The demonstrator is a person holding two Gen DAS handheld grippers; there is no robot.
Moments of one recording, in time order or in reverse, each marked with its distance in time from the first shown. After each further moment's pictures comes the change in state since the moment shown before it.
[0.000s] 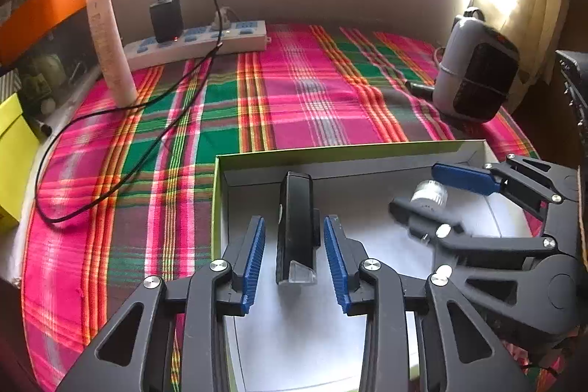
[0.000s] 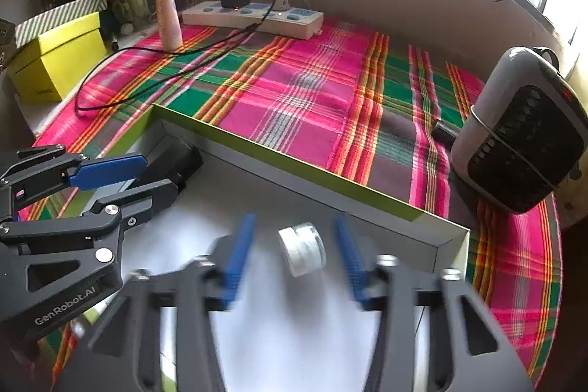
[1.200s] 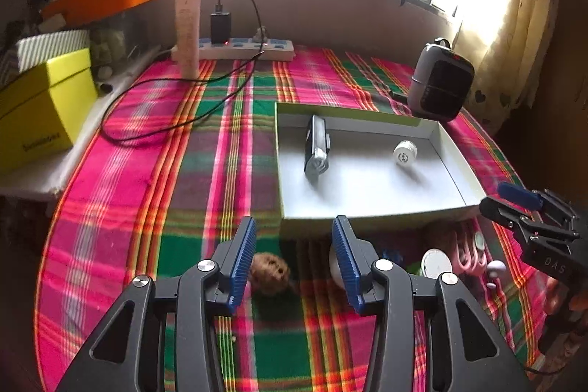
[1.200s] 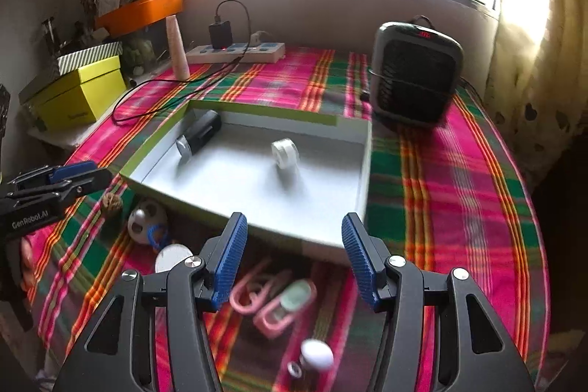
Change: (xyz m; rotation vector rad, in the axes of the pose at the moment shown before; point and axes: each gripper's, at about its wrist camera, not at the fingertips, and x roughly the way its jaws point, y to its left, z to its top) left arm -0.103 0.023 -0.095 -0.100 -0.113 -0.015; right arm -0.114 -0.012 -0.108 0.178 -0.156 -0.032
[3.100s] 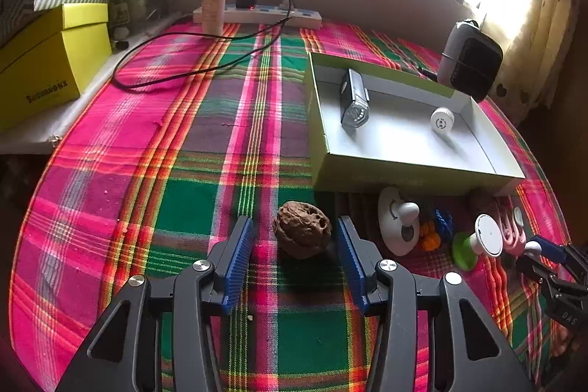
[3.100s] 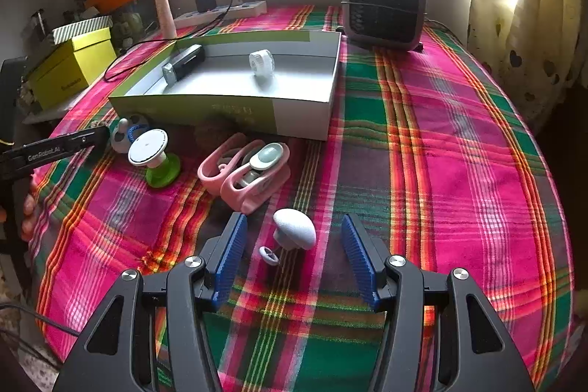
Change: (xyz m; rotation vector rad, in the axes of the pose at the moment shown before) left arm 0.031 0.016 -0.031 -0.049 0.045 0.056; right arm -0.002 -0.012 -0.071 0.043 0.093 -0.027
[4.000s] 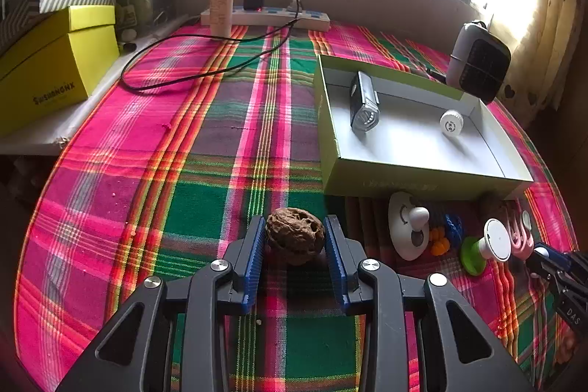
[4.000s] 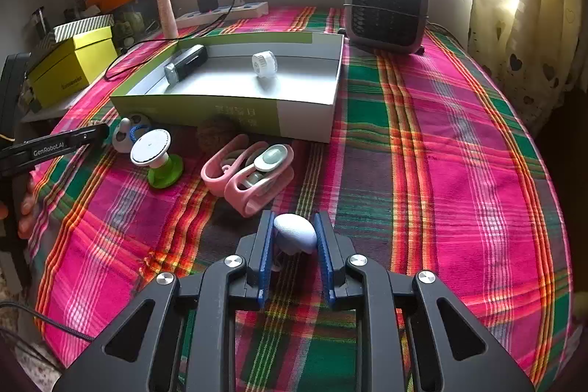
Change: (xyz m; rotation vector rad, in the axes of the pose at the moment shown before) left arm 0.000 0.003 0.002 -0.008 -0.006 0.027; right arm 0.000 0.003 0.001 -0.007 -0.005 -0.002
